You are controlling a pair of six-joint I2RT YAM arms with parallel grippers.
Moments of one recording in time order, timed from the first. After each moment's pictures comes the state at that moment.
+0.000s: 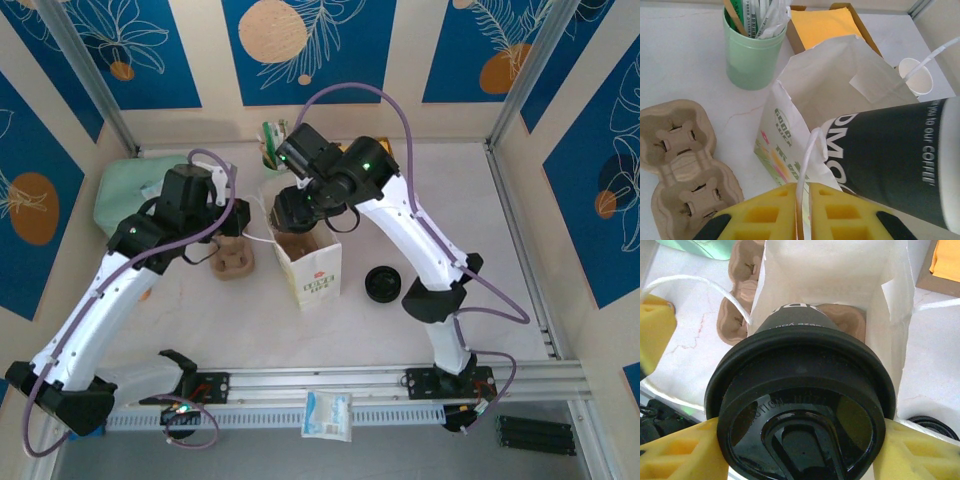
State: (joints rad) left arm -0.50 1.12 1.36 -0.89 0.04 -0.36; right arm 0.95 2.04 2.69 -1.70 0.11 0.53
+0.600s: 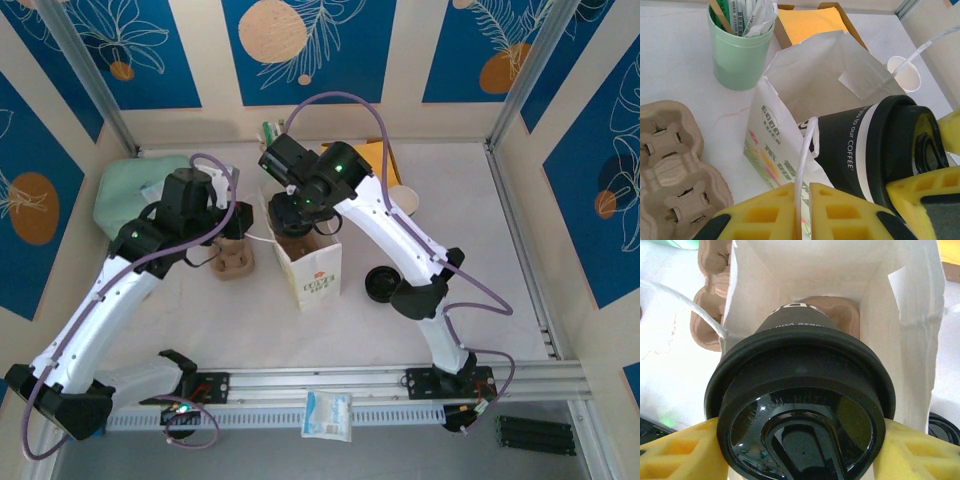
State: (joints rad) left arm -0.50 1.10 1.31 -0.84 0.08 -0.36; right arm 0.96 2.12 2.67 -1.71 0.15 0.58
